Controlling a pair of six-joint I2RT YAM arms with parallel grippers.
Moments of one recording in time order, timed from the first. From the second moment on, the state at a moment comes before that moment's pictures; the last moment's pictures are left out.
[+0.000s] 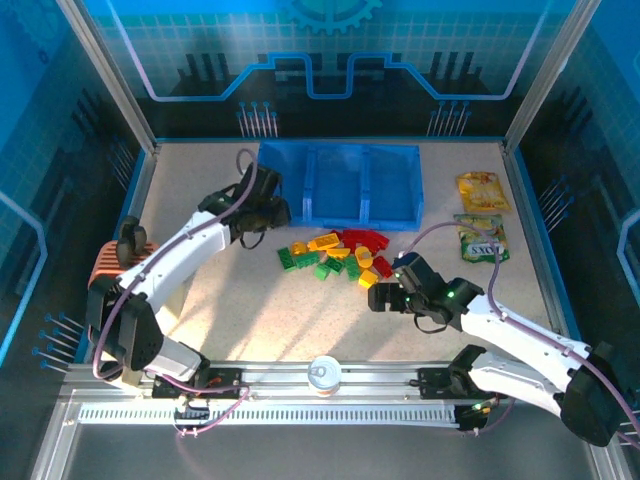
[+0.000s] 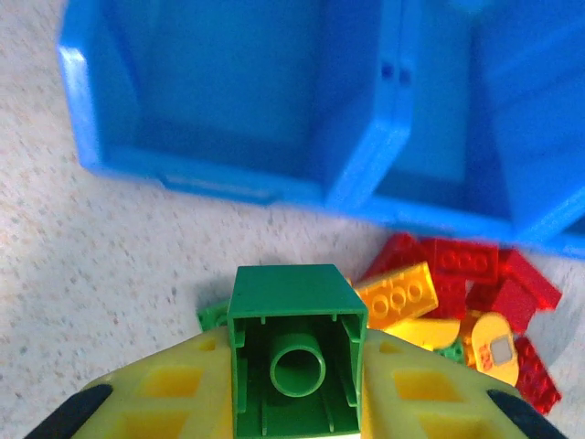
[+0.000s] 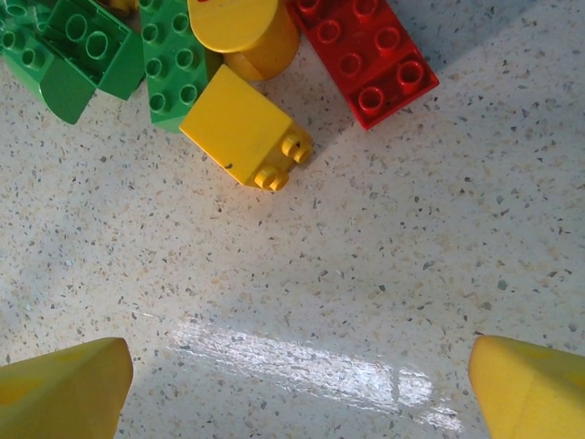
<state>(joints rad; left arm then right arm) -0.44 1.49 1.29 -0.71 -0.10 -0.66 0.71 0.97 0.57 -0.63 0.07 0.68</state>
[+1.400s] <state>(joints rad) -0.31 2.02 1.72 -0.75 -0.08 -0.58 0.76 0.94 0.55 -0.64 0.06 0.70</state>
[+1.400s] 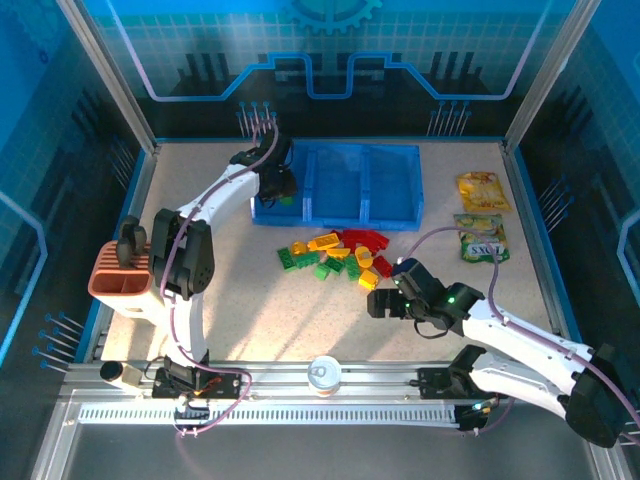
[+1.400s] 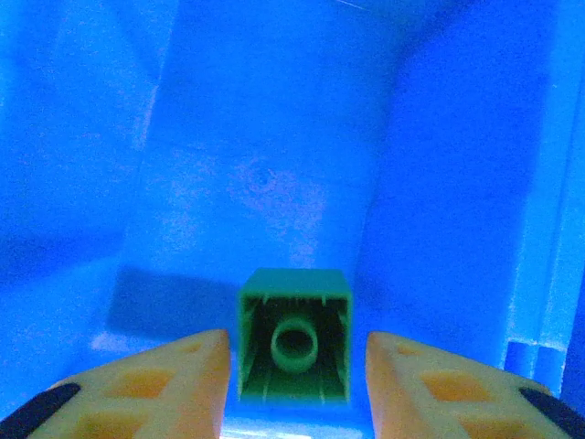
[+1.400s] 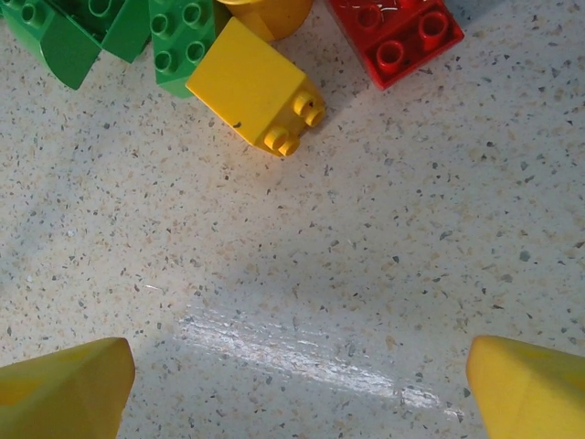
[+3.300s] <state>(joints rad) -0.30 1.69 1.44 -0.66 -0.03 -0.61 0.81 1.09 0.68 -0.63 0.08 0.68</state>
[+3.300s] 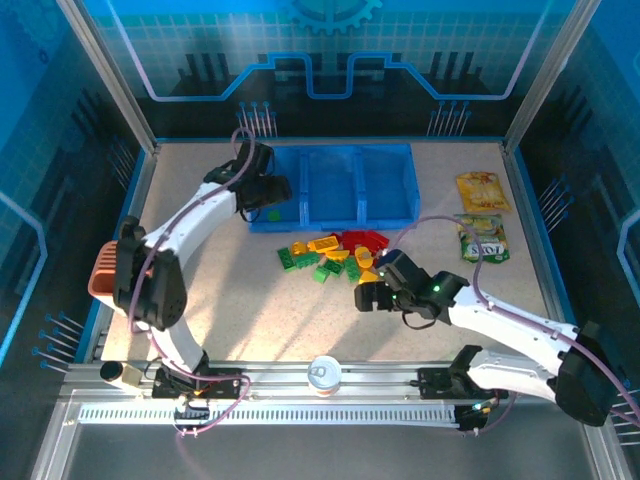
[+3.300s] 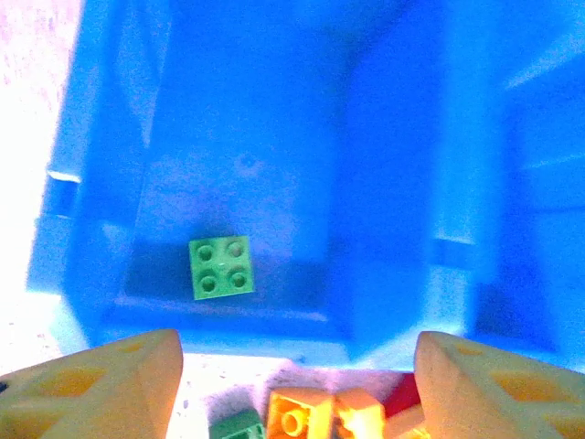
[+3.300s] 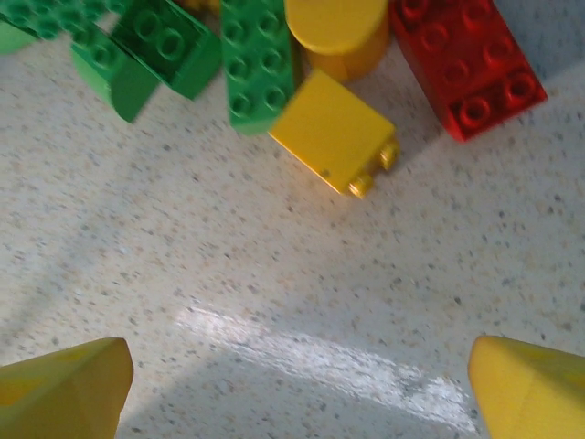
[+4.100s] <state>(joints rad) -0.58 0.72 0.78 -0.75 -0.07 -0.72 0.75 1.89 1.44 -0.72 0.03 0.44</state>
